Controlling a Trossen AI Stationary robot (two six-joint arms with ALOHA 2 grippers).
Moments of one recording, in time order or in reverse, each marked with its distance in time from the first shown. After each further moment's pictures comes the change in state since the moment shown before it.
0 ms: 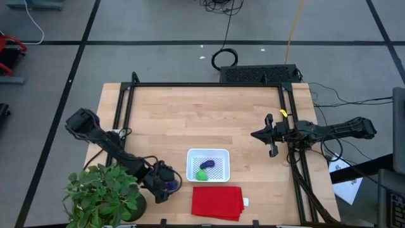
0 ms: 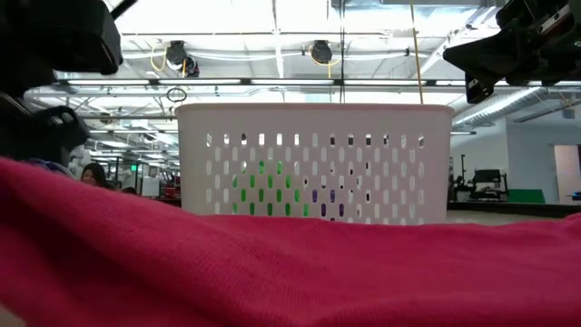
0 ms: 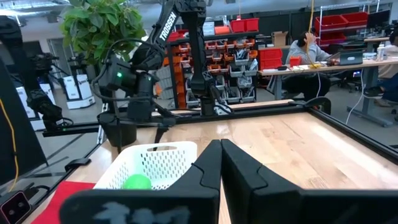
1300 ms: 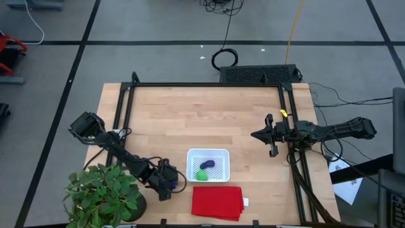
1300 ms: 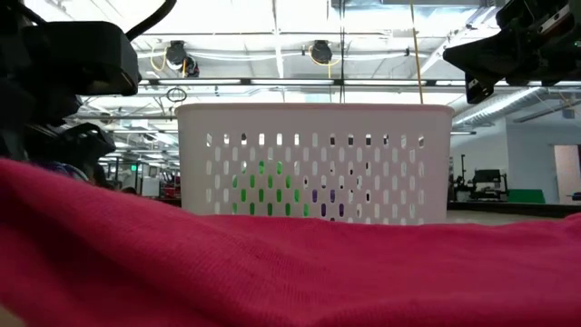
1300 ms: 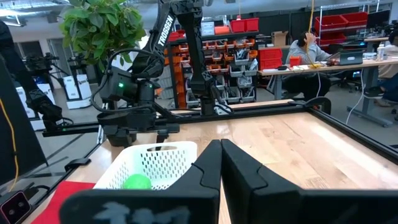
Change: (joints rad) left arm 0.026 0.110 0.002 0.052 -0.041 0.125; right arm 0.000 0.000 0.000 -0.001 0.000 0.000
